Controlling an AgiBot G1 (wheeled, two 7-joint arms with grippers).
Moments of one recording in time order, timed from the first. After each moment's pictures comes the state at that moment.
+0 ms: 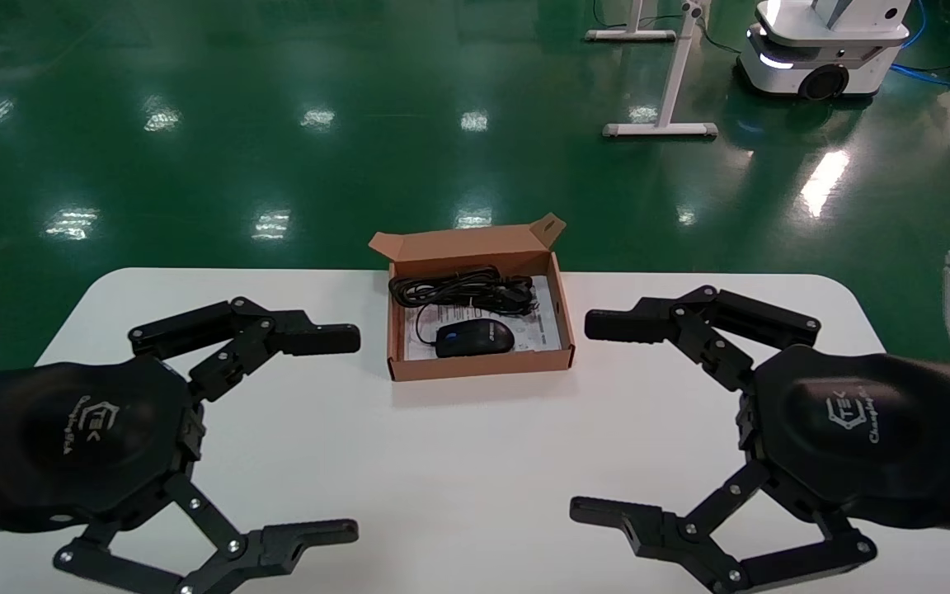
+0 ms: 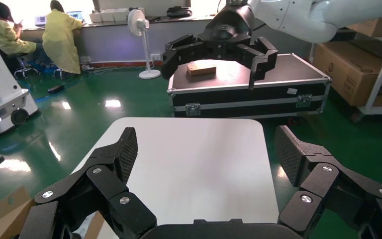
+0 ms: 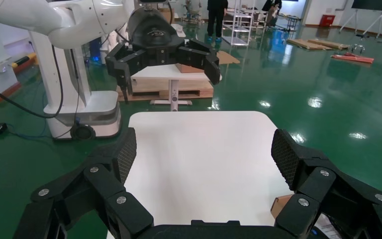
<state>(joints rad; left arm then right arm) -1.07 0.61 0.28 -1.29 0.73 1.50 -0.19 1.07 -0.61 -0.28 1.29 -0.73 -1.50 0.19</state>
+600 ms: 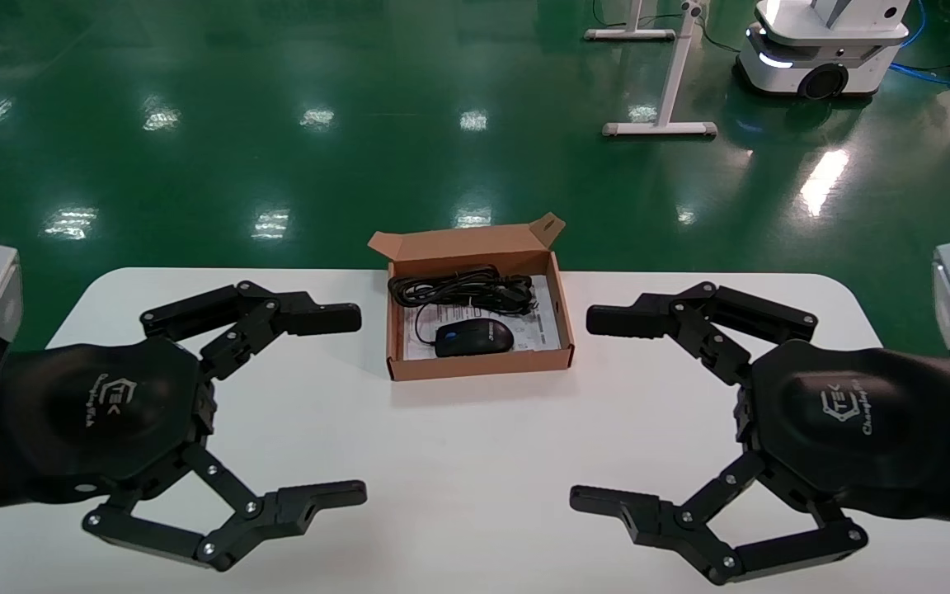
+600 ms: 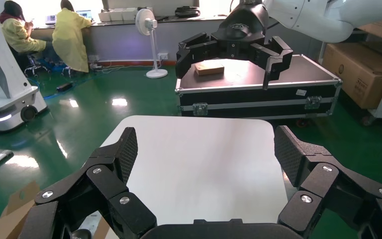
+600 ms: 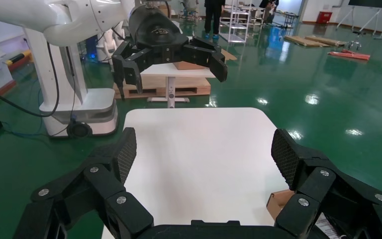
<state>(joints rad) -1.07 0.60 0.27 -1.30 0.72 1.50 -0.19 1.07 -0.61 -0.28 1.29 -0.72 -1.50 0.19</state>
